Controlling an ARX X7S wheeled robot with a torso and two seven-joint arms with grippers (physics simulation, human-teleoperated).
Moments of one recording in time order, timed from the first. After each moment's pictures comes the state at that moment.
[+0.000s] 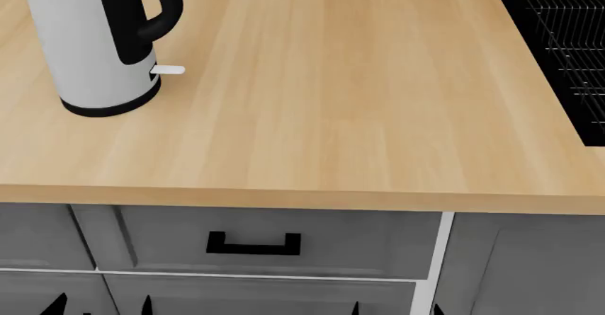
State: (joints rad) left arm 0.00 0.00 0.00 0.00 0.00 0.00 0.00; right arm 0.00 0.00 0.00 0.00 0.00 0.00 0.00
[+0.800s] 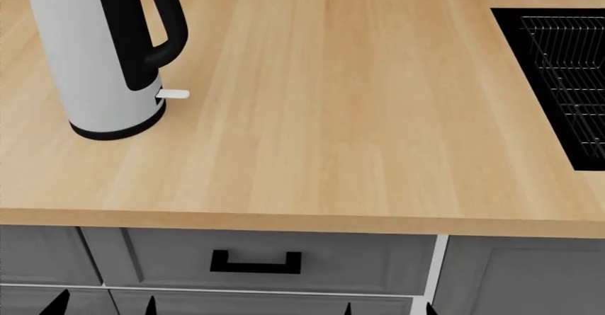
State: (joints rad) left arm 0.02 -0.08 0.10 0.02 -0.05 0.06 -0.07; right arm 0.00 0.07 -0.10 0.00 0.06 0.00 0.06
